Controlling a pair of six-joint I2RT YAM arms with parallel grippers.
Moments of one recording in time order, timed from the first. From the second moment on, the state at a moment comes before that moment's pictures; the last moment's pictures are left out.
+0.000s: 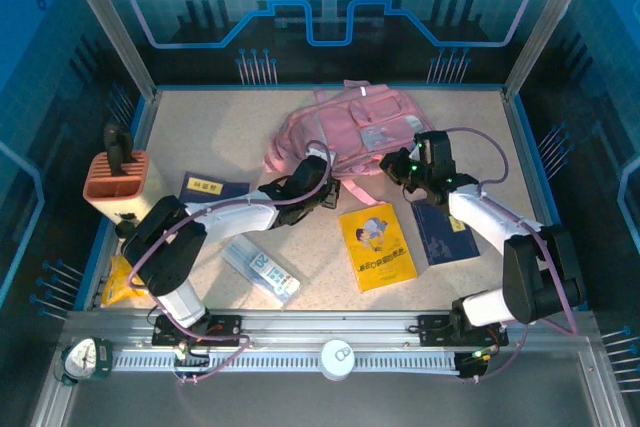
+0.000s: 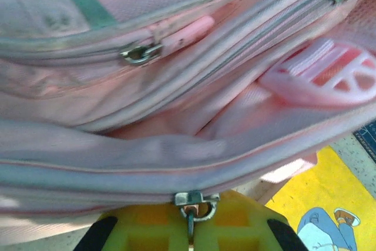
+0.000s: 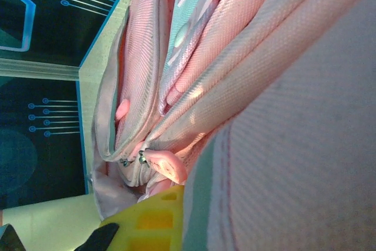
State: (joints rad) left arm -0.73 1.67 0.98 -0.01 -0.15 -0.45; right arm 0.25 1.42 0.85 -0.05 -0.34 0.97
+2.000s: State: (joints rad) left arm -0.76 1.73 1.17 -0.25 0.08 -0.67; right arm 0.27 1.72 0.96 0.03 -0.52 1.05
